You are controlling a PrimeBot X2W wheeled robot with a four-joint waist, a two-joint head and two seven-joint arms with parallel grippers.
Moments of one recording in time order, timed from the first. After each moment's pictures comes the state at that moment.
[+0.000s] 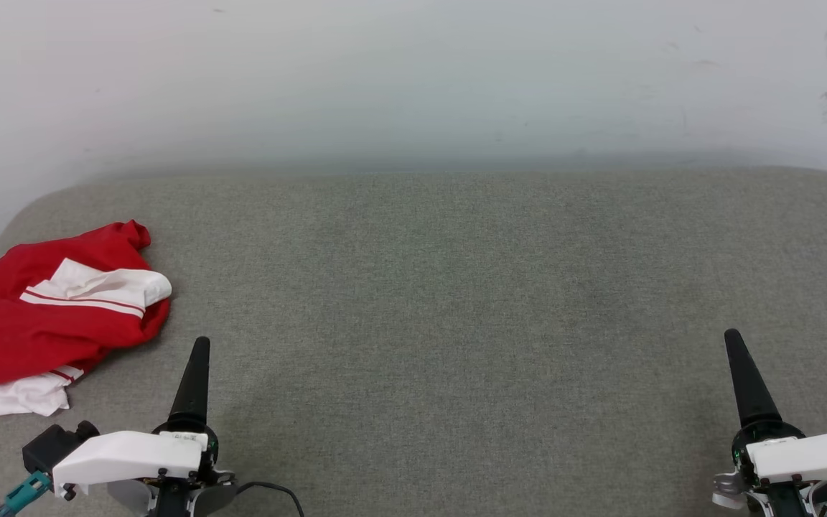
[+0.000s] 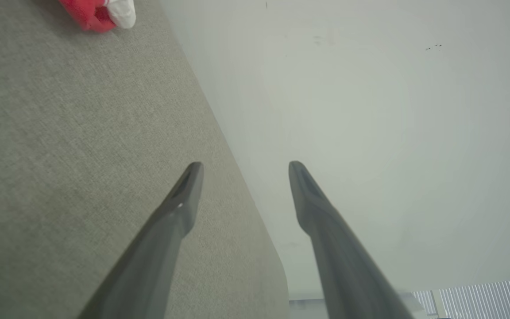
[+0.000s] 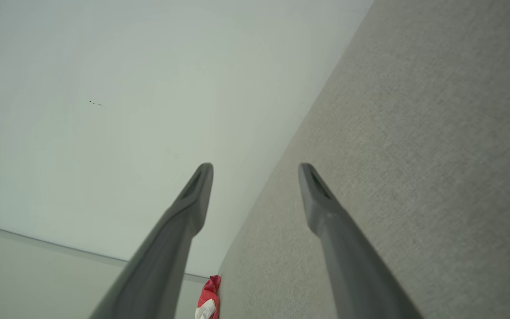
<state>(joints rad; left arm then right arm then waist) -0.07 0.05 0.10 0.19 -1.28 -0.06 0.01 -0.04 -0.05 -0.12 0.19 1.23 0.13 0.01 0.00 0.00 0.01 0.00</state>
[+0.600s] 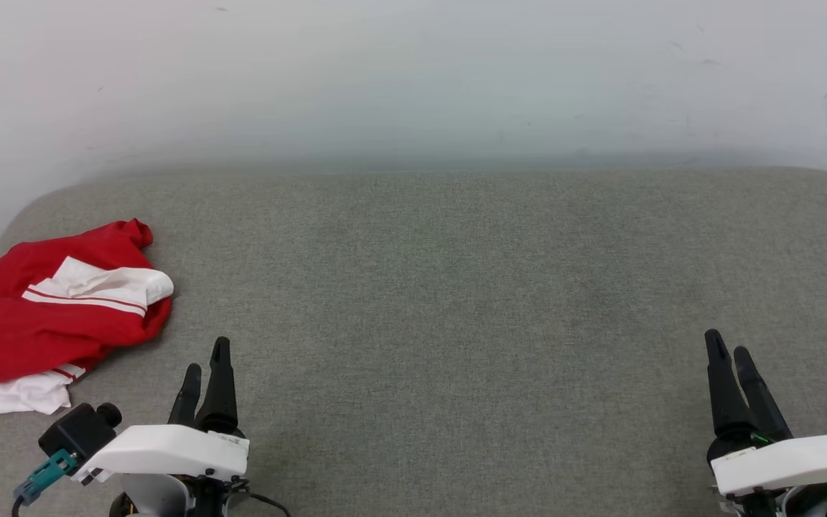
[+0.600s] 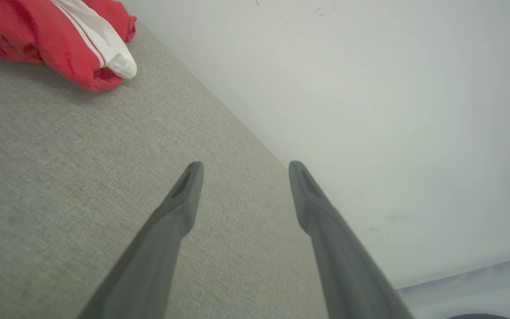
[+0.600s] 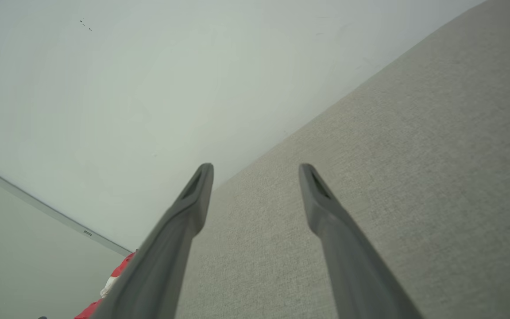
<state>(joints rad) -0.05 0.05 0.03 0.13 -0.89 0.03 -0.06 0.00 -0.05 -0.08 0.10 0.80 0.13 -0.06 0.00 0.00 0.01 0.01</state>
